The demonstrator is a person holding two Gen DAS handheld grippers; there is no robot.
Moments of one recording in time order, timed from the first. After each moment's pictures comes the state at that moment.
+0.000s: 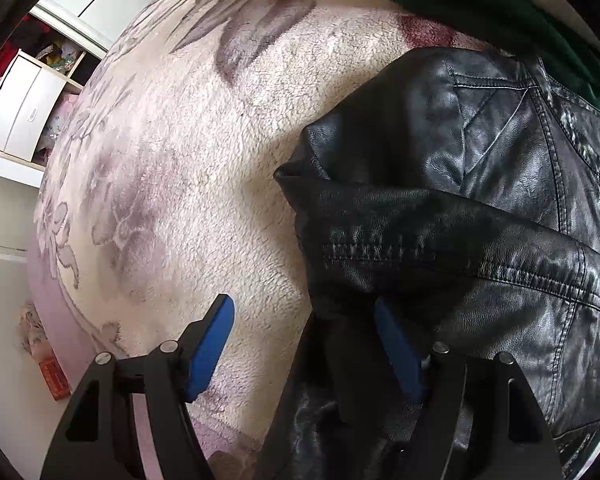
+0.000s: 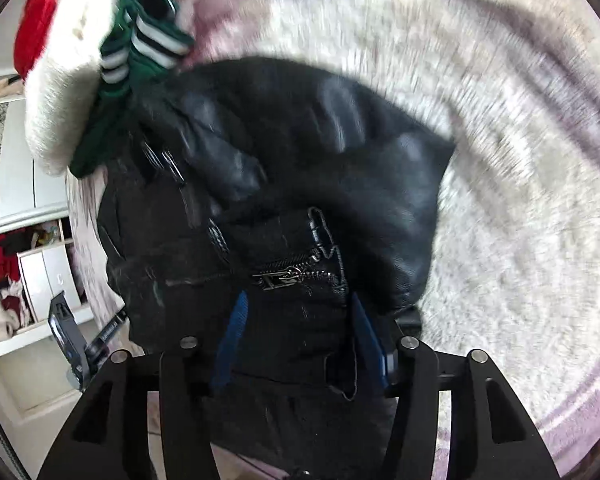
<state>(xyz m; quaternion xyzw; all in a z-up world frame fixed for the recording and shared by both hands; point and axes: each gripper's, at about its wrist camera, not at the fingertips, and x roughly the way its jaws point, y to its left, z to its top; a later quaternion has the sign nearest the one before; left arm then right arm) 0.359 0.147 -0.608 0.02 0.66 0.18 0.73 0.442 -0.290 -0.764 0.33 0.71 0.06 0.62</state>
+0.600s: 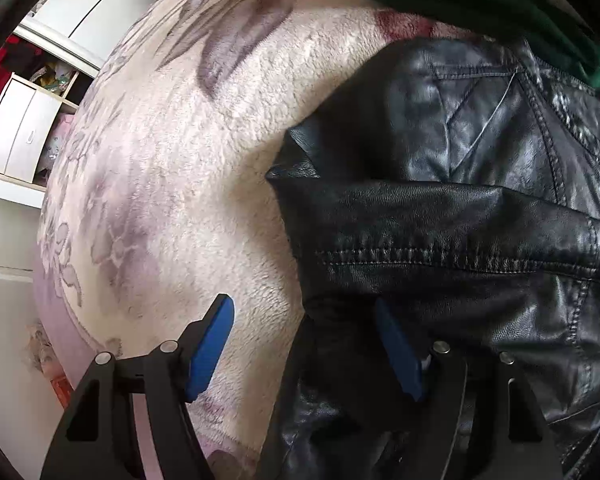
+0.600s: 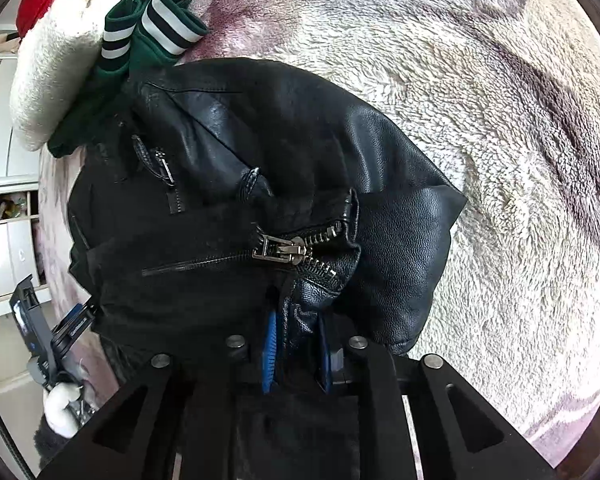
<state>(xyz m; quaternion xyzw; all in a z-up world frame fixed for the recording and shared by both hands) 0.365 0.132 -0.606 0.06 0.65 0.16 0.74 0.457 -0.281 -0.747 0.25 0.71 0.04 0.65</state>
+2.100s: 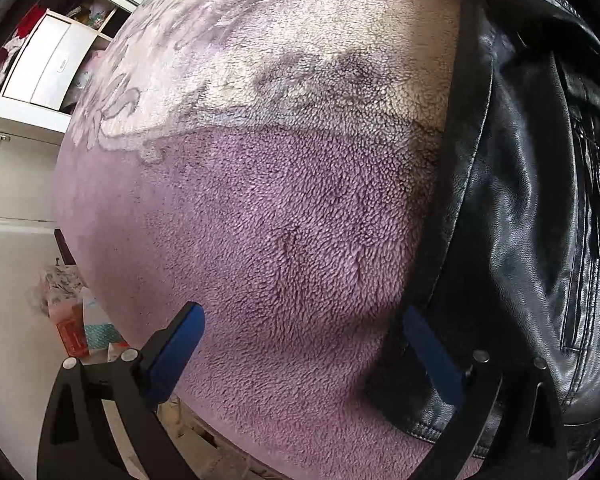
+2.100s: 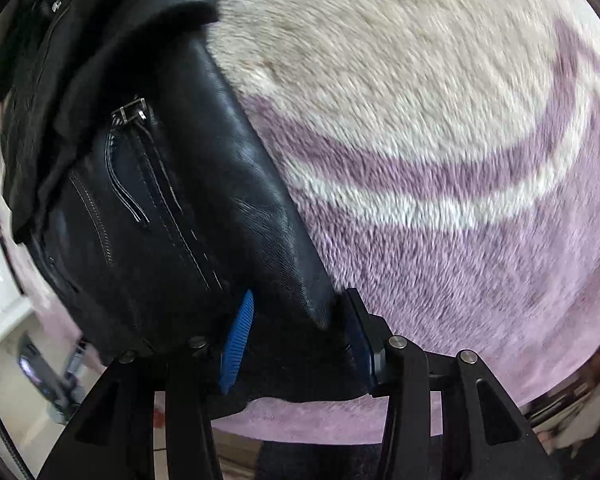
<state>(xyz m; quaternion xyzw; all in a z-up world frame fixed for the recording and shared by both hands) 0.164 0.209 -0.634 0.05 0.69 0.21 0.69 0.184 -0.329 -0.788 0.31 0.78 -0.05 0.54</state>
